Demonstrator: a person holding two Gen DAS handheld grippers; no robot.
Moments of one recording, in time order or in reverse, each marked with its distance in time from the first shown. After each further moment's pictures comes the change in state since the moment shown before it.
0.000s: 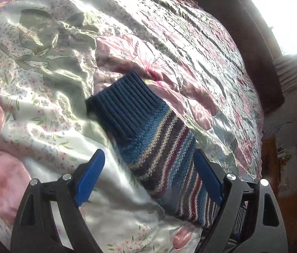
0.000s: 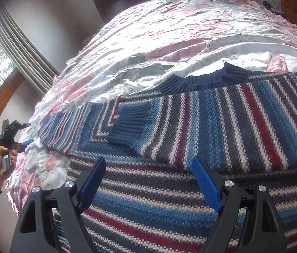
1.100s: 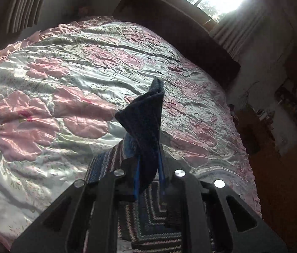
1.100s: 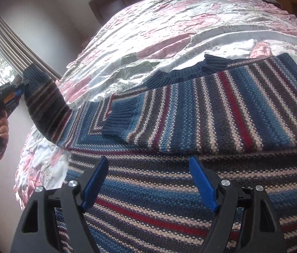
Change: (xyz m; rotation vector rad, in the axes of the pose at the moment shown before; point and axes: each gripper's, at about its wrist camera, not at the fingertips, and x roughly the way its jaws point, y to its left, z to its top) left arm -0.012 -0.276 -0.107 0.423 -0.132 -0.170; right arm -0.037 -0.041 -0.021 0.049 0.012 0.040
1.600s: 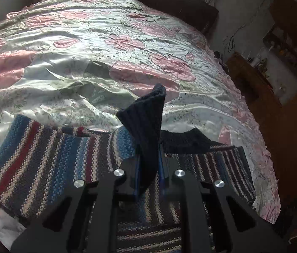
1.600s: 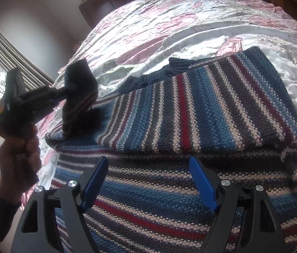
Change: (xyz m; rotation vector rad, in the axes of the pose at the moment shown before) left arm 0.159 -0.131 -0.158 0.182 0.242 -0.014; right arm -0.024 -0.063 0.010 0.039 0.013 -0.021
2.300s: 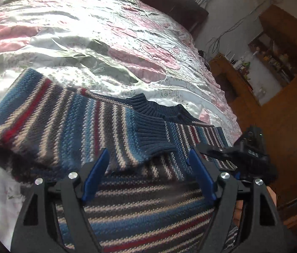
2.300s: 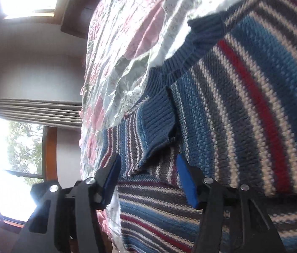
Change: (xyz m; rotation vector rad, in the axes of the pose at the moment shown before) left arm -0.060 0.044 -0.060 -0.059 0.002 -0.169; right arm 0.095 0.003 0.052 0.446 0.191 0.374
